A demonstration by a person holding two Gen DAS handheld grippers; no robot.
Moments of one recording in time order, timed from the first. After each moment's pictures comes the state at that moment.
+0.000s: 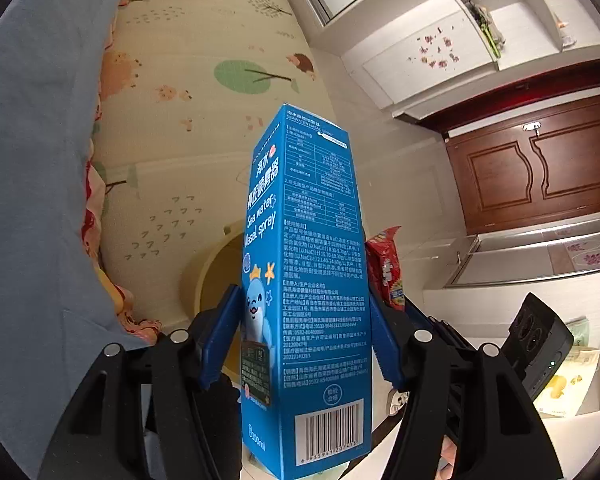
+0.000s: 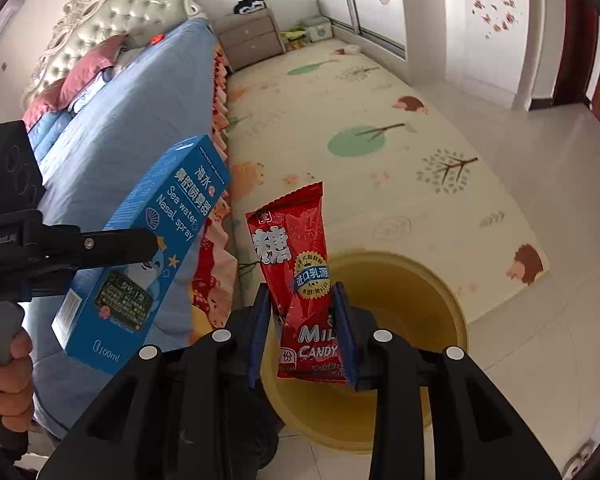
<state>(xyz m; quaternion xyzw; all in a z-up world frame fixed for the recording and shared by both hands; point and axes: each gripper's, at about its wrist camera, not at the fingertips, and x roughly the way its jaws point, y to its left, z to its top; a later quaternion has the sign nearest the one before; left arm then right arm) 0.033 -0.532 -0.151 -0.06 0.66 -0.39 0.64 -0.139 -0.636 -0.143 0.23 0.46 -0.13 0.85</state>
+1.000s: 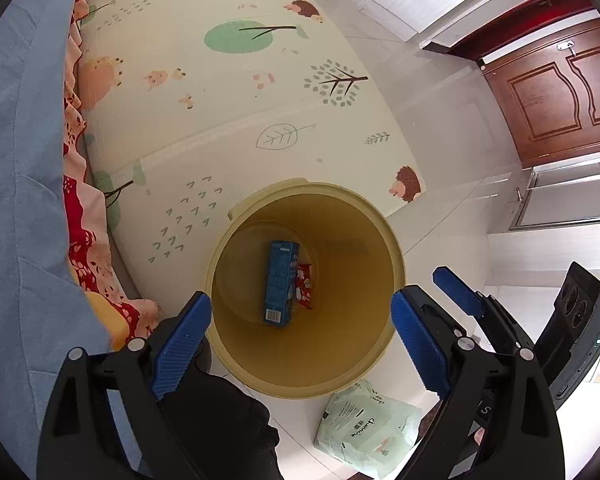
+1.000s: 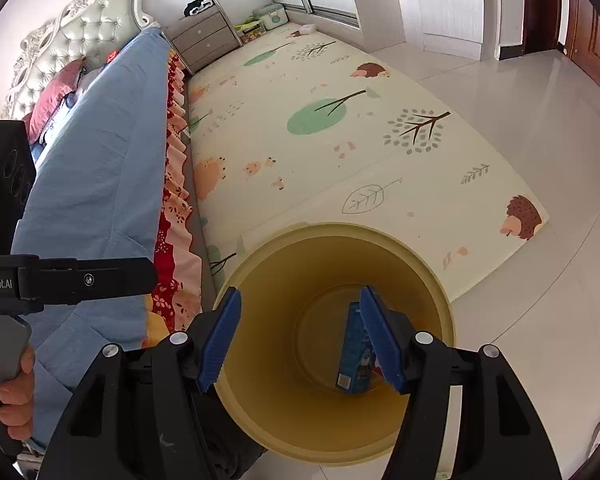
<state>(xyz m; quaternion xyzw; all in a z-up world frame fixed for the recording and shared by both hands) 0.025 -0.582 -0.198 0.09 0.67 -0.37 0.64 -0.159 -0.683 -0.192 0.28 0.46 -0.16 0.83</state>
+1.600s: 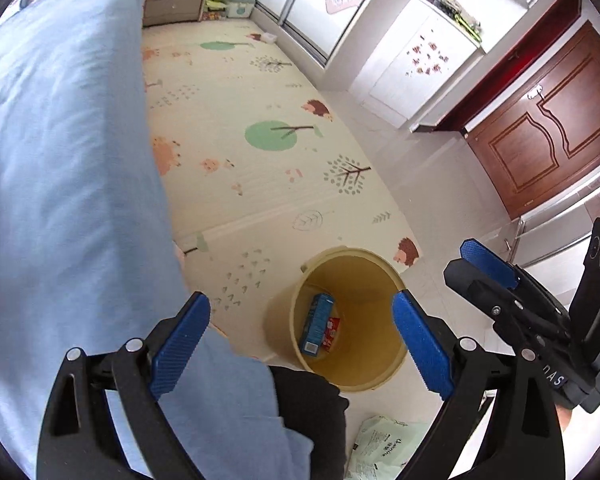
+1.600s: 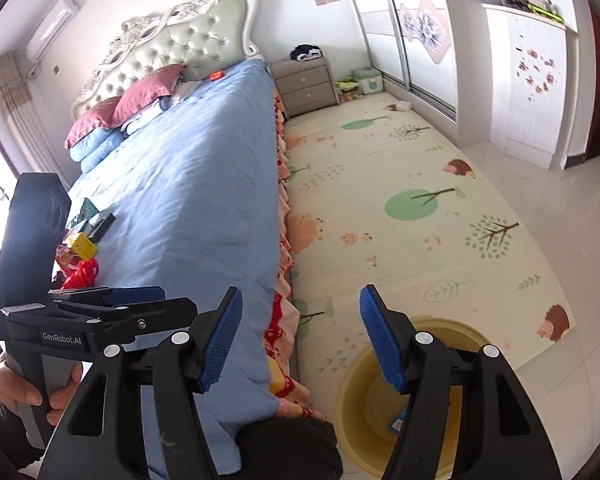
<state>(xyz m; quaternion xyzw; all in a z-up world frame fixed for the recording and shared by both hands) 0.053 -0.416 -0.070 0.04 0.54 -0.38 0.75 -0.094 -0.563 -0.048 0.19 0.36 -0.06 0.91</state>
